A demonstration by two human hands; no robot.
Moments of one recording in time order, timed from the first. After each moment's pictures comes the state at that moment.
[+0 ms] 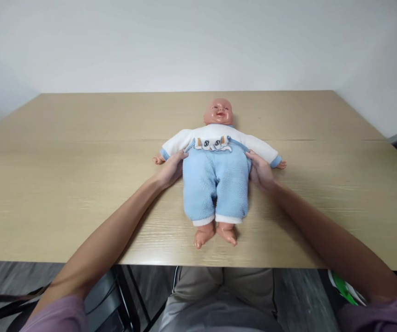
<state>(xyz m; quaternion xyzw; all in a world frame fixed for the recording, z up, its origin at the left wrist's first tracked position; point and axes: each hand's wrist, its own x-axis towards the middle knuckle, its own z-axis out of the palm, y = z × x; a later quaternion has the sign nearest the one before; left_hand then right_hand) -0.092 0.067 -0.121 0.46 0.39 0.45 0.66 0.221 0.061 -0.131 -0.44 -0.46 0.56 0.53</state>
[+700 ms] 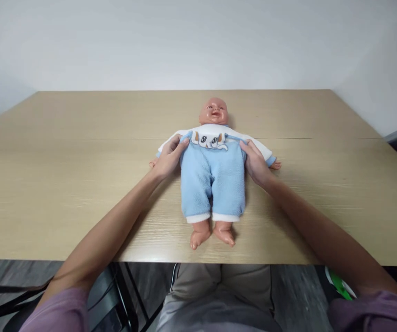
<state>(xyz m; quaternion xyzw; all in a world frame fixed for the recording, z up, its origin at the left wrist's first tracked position) -0.089 0.070 -0.094 0.57 0.43 0.50 0.49 0.219 0.073 -0.131 -0.44 -0.50 0.49 0.56</state>
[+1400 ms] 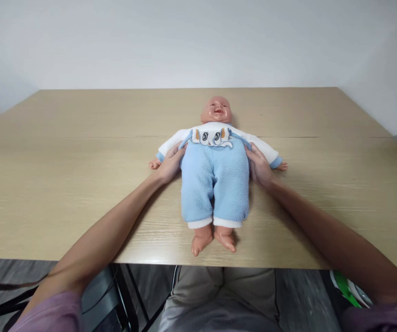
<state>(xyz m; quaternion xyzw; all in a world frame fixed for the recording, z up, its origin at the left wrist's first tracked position) -0.096 0.073 -0.130 0.53 0.44 0.50 0.53 0.214 0.061 -0.140 -0.40 -0.48 0.54 0.56</state>
